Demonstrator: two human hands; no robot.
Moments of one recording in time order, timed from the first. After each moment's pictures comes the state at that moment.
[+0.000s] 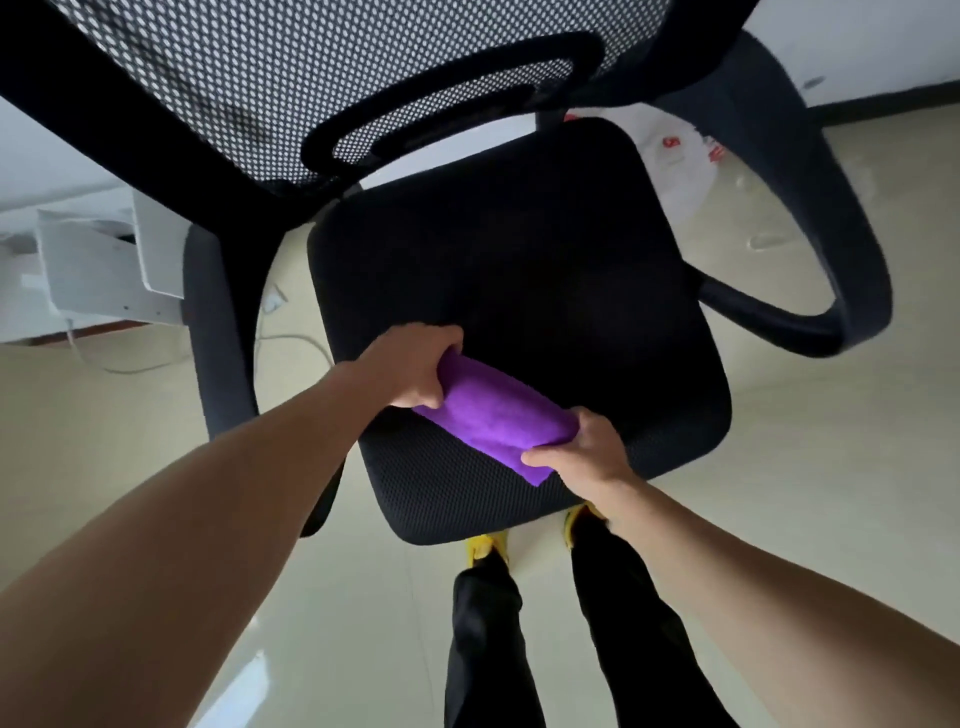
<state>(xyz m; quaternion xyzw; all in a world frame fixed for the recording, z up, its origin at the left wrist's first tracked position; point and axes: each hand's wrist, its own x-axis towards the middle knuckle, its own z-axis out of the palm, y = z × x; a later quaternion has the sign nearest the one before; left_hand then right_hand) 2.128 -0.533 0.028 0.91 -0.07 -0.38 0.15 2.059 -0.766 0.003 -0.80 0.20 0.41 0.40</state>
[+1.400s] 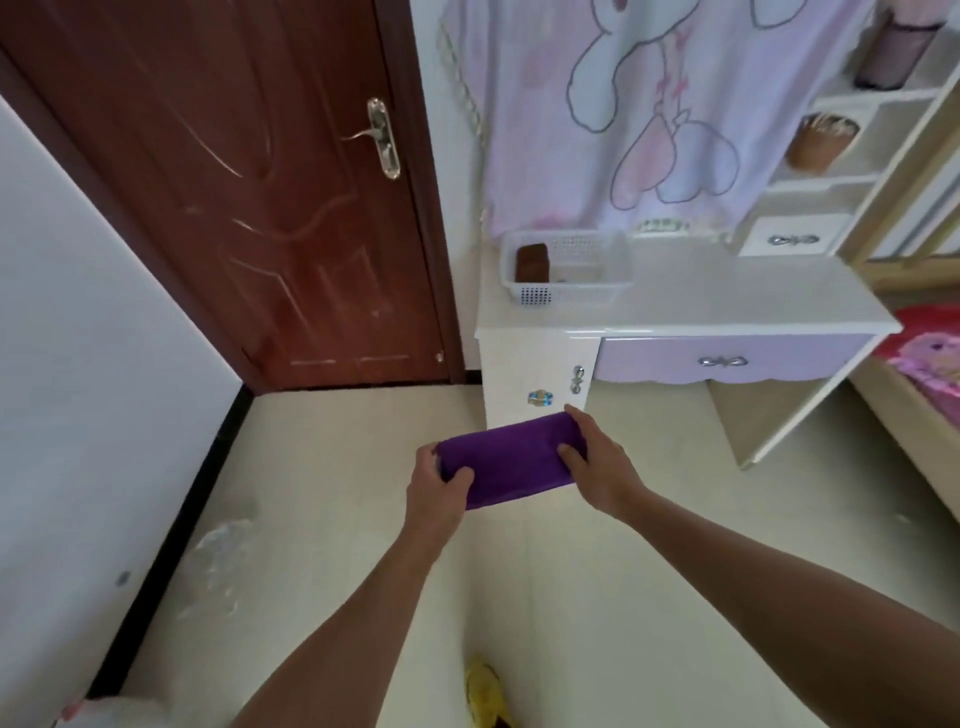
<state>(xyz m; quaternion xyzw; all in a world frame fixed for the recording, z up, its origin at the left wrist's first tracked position) 1.760 -1.362 0.399 0.76 -0.30 -0.37 0.45 1.572 -1.463 0.394 -0.74 0.53 -0.16 0.38</state>
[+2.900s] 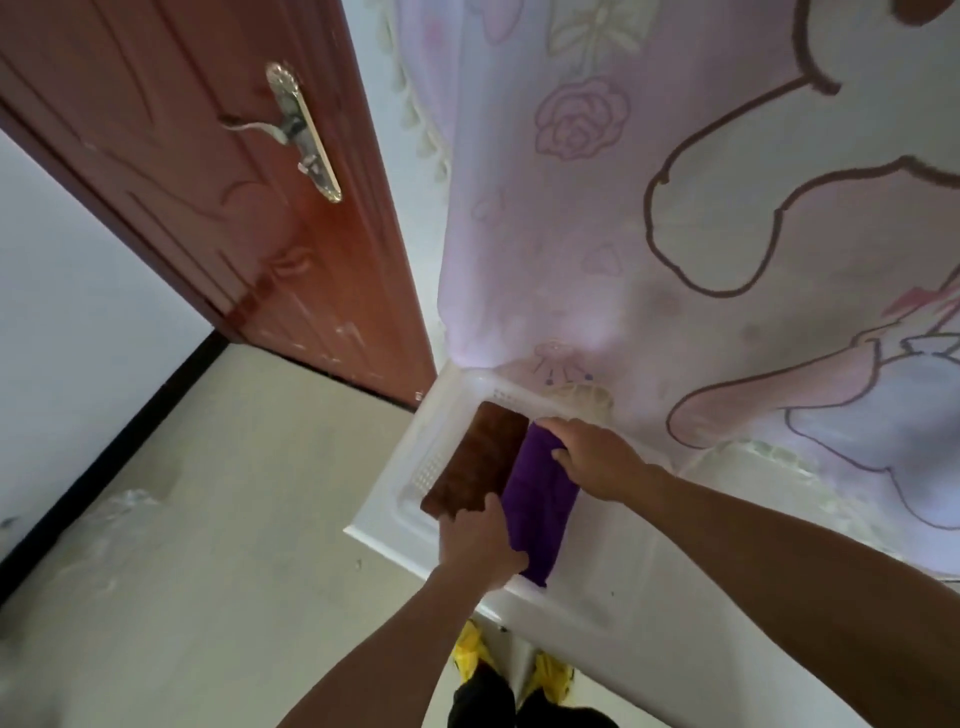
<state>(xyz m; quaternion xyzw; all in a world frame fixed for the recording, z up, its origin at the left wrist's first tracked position) 1.744 -1.983 0.322 0.87 -0.36 -0.34 0.03 1.677 -2.171 0.303 -0.92 0.25 0.13 0.26</state>
